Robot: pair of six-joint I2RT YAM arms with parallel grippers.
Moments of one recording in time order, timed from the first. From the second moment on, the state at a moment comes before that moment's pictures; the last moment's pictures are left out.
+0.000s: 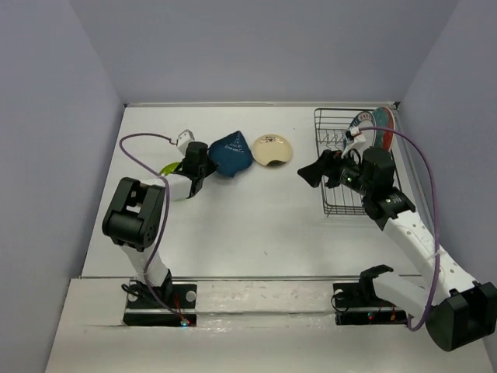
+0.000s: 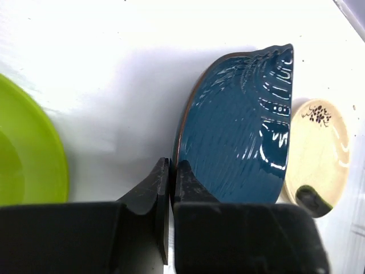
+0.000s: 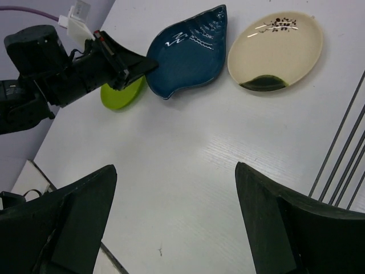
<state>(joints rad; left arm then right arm) -0.32 1.77 0.89 0.31 -0.23 -0.81 0.30 0.97 0.80 -0.09 -0.41 0.44</state>
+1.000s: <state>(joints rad) -0.51 0.79 0.31 0.28 -0.11 -0.97 0.62 1.51 0.90 0.32 -0.42 0.77</state>
